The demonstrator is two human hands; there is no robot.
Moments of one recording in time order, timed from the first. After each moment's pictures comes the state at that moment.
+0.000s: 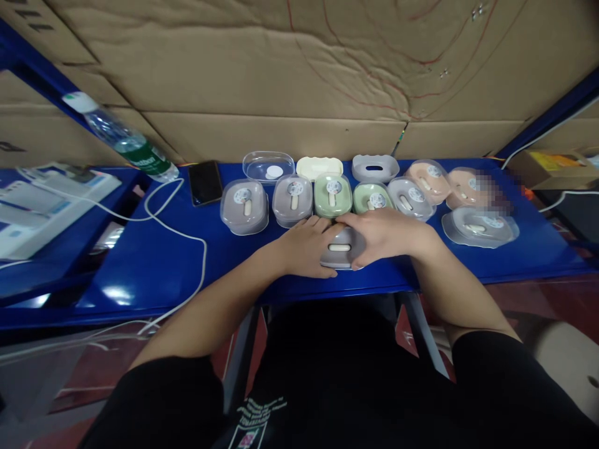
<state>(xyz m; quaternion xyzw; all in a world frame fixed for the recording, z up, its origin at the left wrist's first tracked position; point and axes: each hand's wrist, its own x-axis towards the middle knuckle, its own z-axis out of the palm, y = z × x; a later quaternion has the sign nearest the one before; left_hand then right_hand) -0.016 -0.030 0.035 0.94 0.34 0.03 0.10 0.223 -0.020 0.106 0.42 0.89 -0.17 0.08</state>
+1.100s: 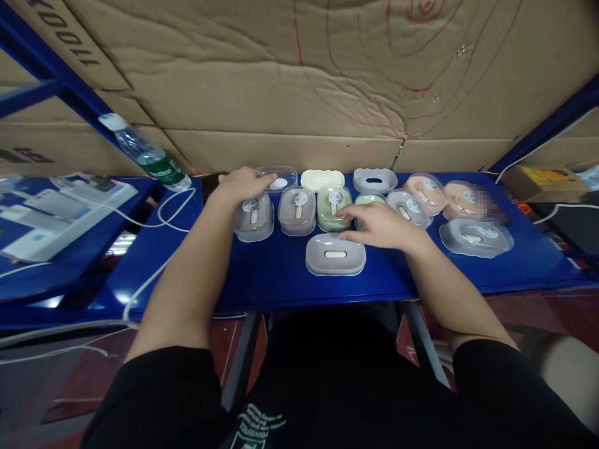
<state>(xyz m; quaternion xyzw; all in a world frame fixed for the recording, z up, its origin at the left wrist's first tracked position) -0.128 0.108 0.084 0.67 0.74 0.04 0.12 0.235 0.007 0.083 0.37 0.91 -0.14 -0.13</state>
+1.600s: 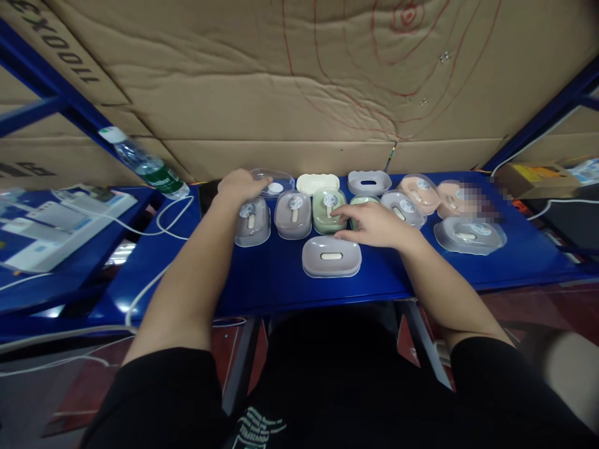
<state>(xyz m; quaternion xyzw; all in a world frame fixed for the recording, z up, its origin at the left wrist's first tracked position) -0.128 0.131 0.079 0.64 0.76 0.04 0.10 0.235 0.008 0.085 0.37 0.91 -0.14 -0.15</state>
